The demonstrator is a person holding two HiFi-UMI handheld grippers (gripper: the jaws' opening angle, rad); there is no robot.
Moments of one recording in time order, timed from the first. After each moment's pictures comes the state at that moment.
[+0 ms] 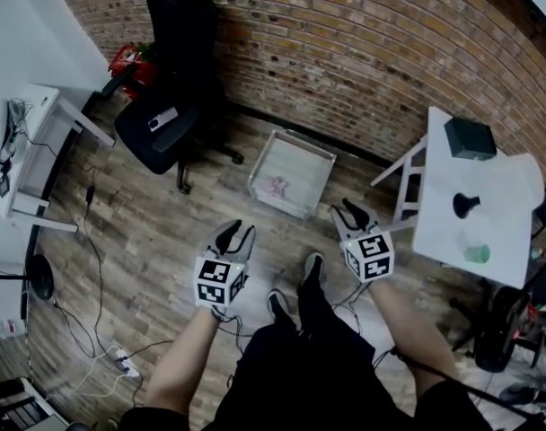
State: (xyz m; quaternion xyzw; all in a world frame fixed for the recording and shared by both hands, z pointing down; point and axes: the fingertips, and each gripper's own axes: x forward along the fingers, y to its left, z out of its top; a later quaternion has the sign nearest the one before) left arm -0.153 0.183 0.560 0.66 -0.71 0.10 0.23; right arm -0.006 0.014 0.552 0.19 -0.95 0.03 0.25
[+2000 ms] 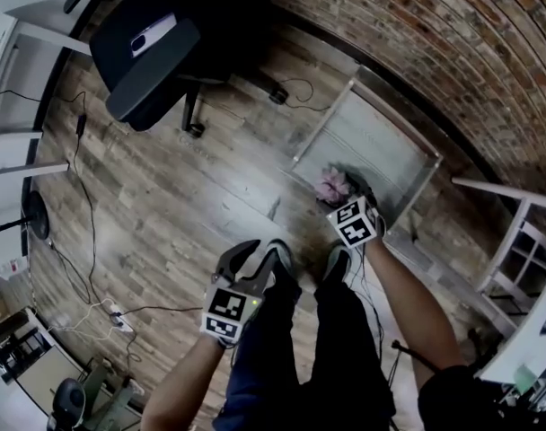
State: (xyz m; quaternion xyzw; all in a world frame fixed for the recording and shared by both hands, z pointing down) left arm -0.280 0.109 0.968 0.59 -0.69 0.15 0.39; right arm -0.251 -0.054 1.165 -0.04 -0.87 0.04 0.49
